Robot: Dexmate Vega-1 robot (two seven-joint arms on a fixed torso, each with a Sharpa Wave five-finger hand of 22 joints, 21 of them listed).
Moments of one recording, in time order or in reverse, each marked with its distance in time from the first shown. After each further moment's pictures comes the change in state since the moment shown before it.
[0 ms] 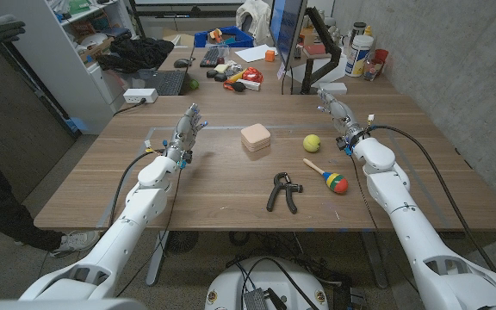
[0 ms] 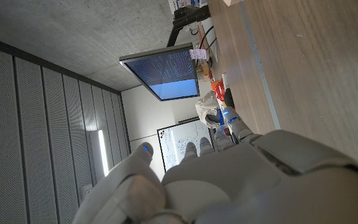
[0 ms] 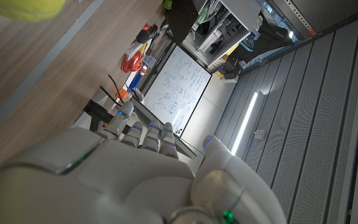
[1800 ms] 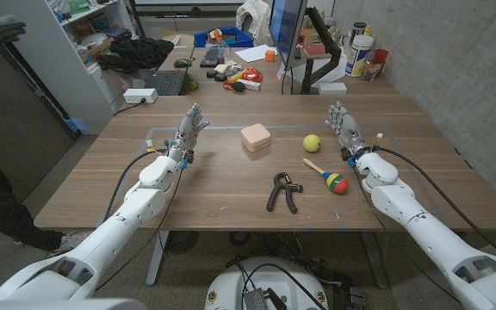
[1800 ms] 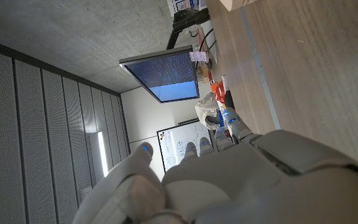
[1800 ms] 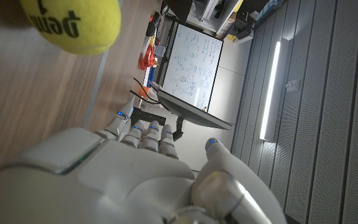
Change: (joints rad) left arm -0.037 0.144 0.195 -0.008 -0.163 -0.064 0.107; left_hand 0.000 0.000 0.000 0.000 0.000 0.000 0.000 0.000 0.000 0.001 -0.009 -0.004 0.000 0.000 0.000 0.000 0.000 0.000 0.000 0.004 0.000; right arm 0.000 -0.220 -0.257 0.081 0.565 0.028 -0.187; right_hand -0.023 -0.014 -0.012 0.021 0.000 -0.018 0.018 0.000 -0.004 -0.005 -0.005 -0.001 0.000 0.012 -0.020 0.000 0.003 0.000 0.000 0.018 -0.002
